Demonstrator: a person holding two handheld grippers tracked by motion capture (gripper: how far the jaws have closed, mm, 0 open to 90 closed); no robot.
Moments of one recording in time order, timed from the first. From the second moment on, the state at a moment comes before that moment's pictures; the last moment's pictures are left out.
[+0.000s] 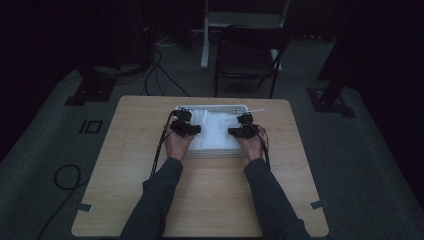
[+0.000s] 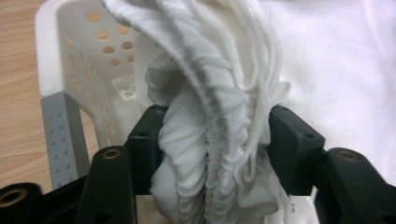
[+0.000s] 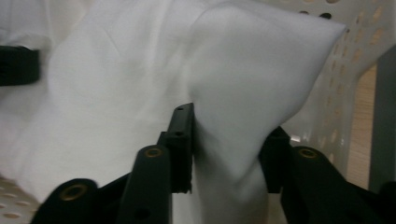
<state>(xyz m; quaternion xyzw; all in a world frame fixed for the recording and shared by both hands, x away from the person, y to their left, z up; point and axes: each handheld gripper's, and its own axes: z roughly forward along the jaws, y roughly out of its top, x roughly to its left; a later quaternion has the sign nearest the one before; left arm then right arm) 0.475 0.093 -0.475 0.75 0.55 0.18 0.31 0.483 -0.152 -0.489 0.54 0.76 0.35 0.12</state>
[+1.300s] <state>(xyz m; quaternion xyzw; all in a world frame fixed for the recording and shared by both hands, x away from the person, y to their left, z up) 0.420 0.186 -0.468 0.67 0.57 0.24 0.41 0.424 -0.265 -0.482 0.58 0.67 0.41 0.20</state>
